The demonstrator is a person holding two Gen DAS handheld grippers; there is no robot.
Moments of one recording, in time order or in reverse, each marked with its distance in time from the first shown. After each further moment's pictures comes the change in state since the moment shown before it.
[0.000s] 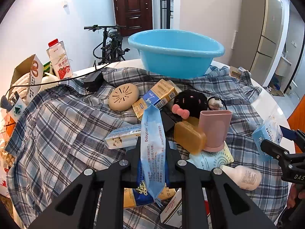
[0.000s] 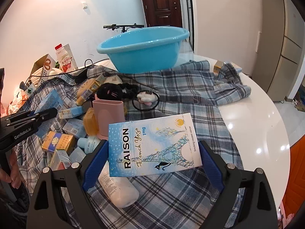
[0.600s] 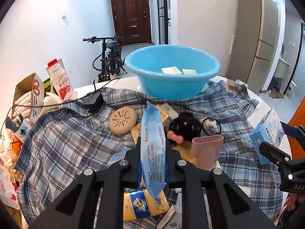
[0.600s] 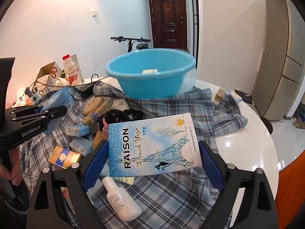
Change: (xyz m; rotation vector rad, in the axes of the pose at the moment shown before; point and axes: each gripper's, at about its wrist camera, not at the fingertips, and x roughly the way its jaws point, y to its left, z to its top) left arm -0.018 -0.012 0.041 0.033 -0.061 0.009; right arm -0.025 0.013 0.036 -0.065 -0.110 -0.004
